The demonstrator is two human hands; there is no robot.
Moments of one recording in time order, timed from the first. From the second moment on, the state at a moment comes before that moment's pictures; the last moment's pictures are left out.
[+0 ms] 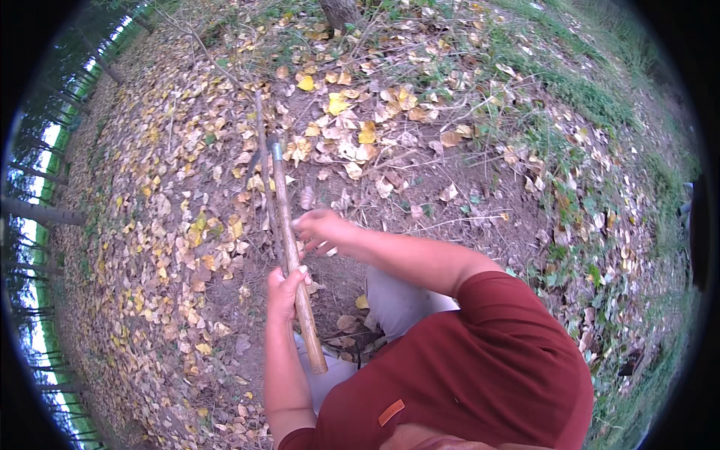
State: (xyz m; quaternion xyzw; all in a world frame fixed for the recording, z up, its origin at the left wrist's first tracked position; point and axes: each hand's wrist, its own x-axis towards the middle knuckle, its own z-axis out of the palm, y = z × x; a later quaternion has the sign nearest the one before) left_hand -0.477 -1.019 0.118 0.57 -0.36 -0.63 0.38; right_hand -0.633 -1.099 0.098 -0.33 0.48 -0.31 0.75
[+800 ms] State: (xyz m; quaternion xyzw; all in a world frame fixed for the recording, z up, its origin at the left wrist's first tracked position) left_hand -0.410 -0.936 0.117 0.69 -0.31 -0.46 0.47; right_hand -0.691 -1.134 0.073 0.13 0.28 -0.60 0.73
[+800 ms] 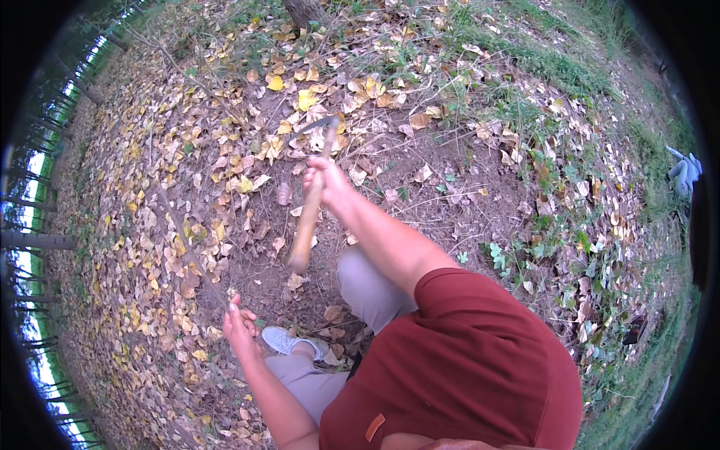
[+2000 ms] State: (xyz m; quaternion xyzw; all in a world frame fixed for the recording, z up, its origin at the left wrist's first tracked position) left_hand -0.361 -0.923 0.108 0.72 -0.23 -0.36 0.54; right_hand -0.872 -1.033 0.007 -0.07 0.62 -0.45 0.64
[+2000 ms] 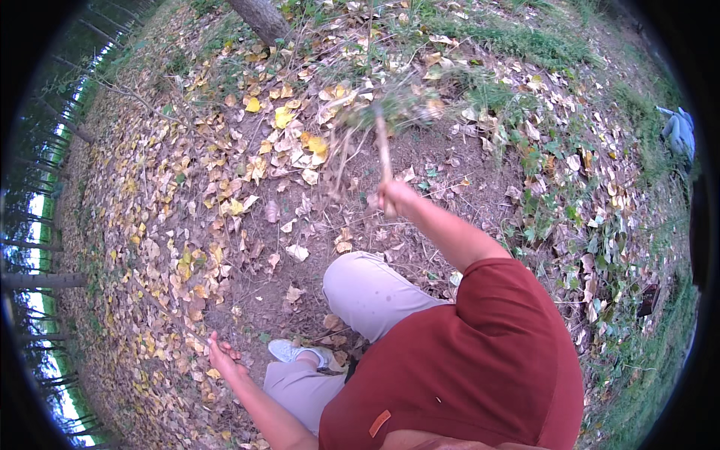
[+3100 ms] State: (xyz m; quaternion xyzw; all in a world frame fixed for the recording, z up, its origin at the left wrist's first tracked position) left_hand -0.388 -0.933 0.105 0.73 -0.25 -0.39 0.50; right_hand -0.881 -1.070 -0.044 0.03 0.52 -0.58 0.63
